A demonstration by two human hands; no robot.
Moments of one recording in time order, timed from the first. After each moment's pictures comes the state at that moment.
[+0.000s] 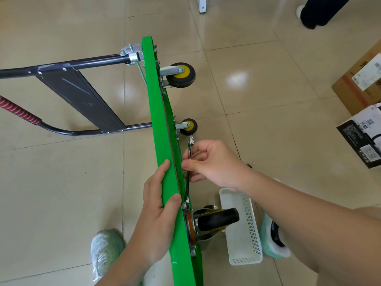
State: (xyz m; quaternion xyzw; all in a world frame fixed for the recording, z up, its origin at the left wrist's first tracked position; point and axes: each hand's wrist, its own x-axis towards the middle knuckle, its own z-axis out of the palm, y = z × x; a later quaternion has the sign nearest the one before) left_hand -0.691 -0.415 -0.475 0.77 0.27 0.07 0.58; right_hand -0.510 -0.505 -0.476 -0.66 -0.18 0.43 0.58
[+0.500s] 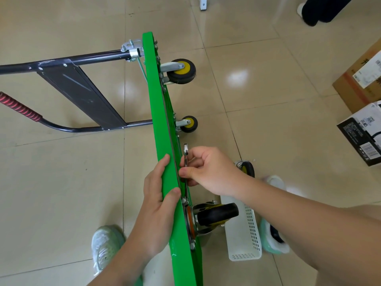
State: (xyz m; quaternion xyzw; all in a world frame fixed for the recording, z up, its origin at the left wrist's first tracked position) left_hand -0.691 -0.417 -0.472 0.75 0.28 0.07 0.59; right_hand -0.530 -0.509 -0.490 -0.68 -0.24 0.41 0.56
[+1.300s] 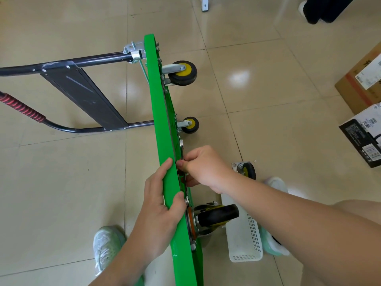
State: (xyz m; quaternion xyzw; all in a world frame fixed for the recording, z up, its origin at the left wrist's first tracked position) left_hand -0.693 -0.418 -0.471 0.78 0.28 0.07 0.56; right_hand -0.526 -0.482 -0.496 -0.74 -0.12 0.43 0.50
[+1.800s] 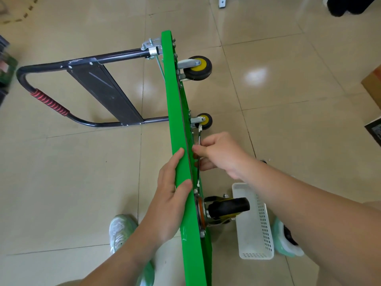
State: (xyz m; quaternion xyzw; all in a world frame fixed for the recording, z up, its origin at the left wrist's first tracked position) left_hand -0.696 -0.414 -0.469 0.77 0.27 0.04 0.58; right_hand -0.510 -0.485 -0.489 -0.71 -0.13 0.44 0.54
